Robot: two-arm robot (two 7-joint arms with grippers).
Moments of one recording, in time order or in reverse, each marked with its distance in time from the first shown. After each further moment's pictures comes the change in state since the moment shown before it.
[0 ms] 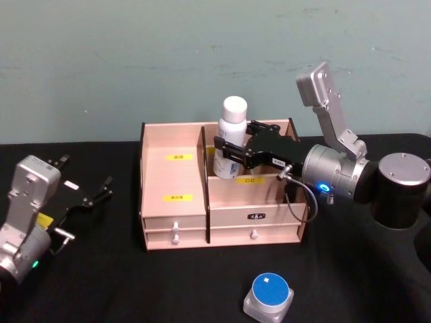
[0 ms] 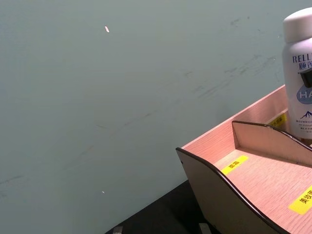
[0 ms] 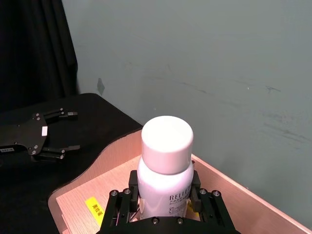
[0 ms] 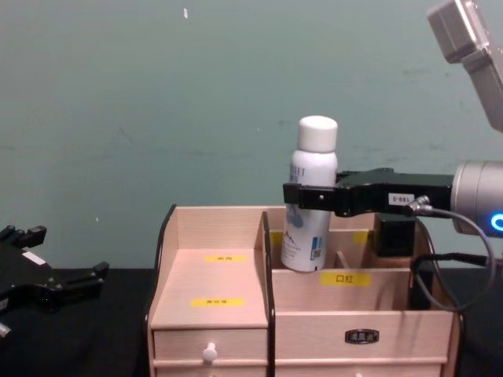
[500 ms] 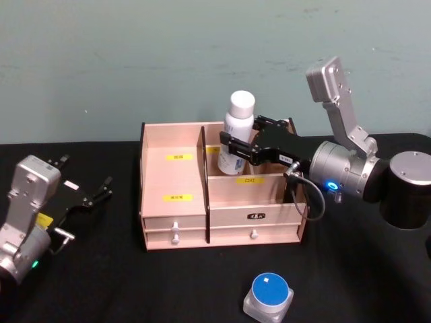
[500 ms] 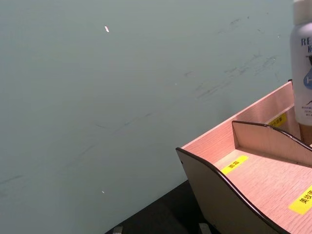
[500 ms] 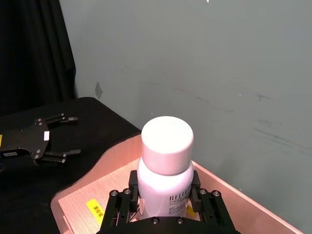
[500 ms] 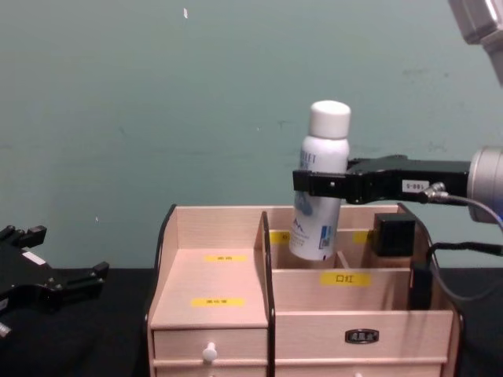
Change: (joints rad) left arm 0.000 0.000 0.000 0.000 0.000 0.000 0.000; right arm -0.028 0.034 0.015 -0.079 0.016 0.023 -0.026
